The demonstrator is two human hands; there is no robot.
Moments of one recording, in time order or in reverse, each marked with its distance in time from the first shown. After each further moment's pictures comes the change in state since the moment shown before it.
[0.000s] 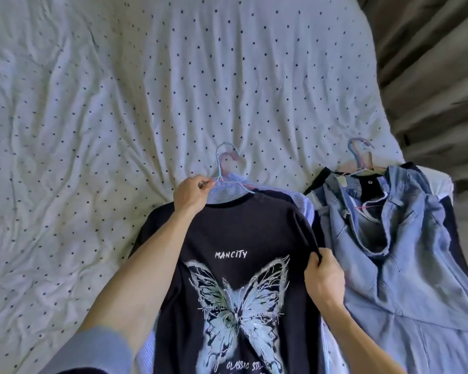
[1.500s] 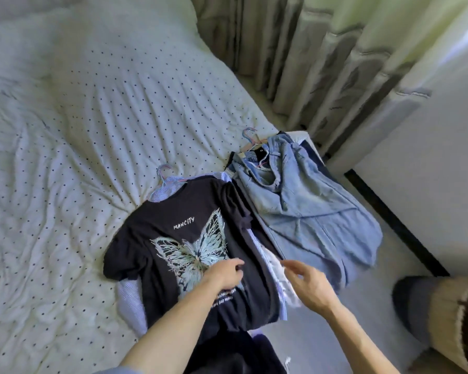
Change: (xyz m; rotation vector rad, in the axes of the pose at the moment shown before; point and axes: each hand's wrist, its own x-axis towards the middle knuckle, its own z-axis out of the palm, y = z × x) left_hand -0.374 0.062 0.089 0.540 -0.774 0.247; right_hand -0.232 0.172 -0.140 0.110 -0.221 -0.127
